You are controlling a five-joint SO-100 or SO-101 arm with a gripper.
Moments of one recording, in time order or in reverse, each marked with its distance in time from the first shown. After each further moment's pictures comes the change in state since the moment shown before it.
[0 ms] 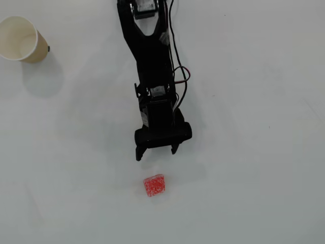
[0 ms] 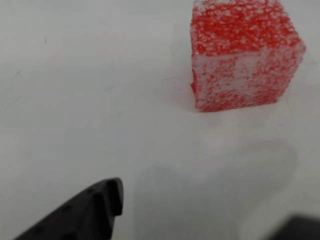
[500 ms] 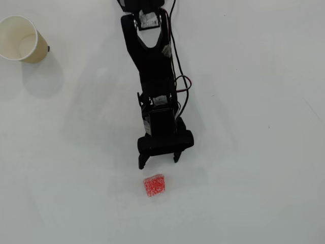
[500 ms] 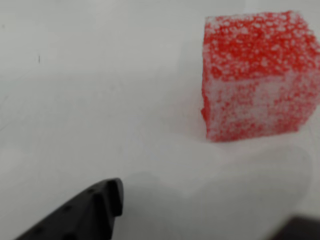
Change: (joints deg) arm -0.3 -9.3 -8.2 -3.9 0.0
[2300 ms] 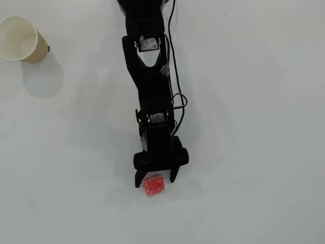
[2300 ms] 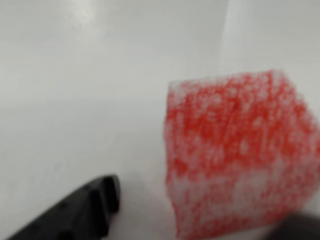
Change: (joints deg) arm 2.5 -15.6 -19.3 -1.8 0.0
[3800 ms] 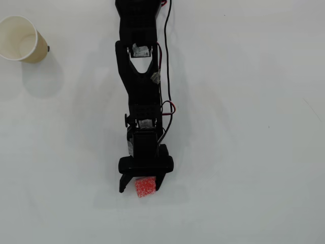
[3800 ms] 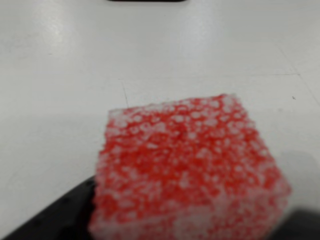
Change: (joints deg) arm 4.9 -4.7 -6.6 0.0 0.0
